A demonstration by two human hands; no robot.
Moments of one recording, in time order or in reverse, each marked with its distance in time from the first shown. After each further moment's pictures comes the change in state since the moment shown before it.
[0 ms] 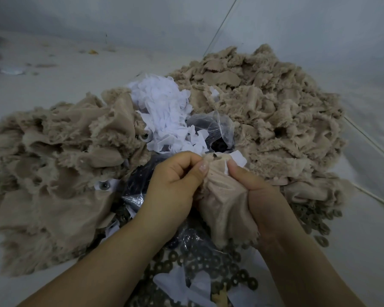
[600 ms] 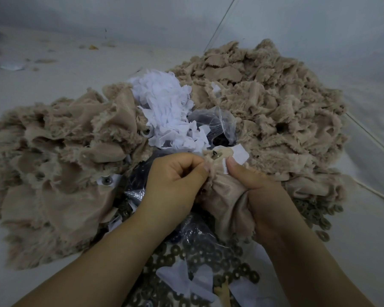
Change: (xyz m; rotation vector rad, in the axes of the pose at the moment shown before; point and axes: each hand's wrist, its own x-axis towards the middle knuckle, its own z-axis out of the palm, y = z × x) left_hand -0.002 -0.002 -0.003 0.093 0.059 0.076; right_hand 0.000 0.002 -0.005 -0.119 -0.016 -0.083
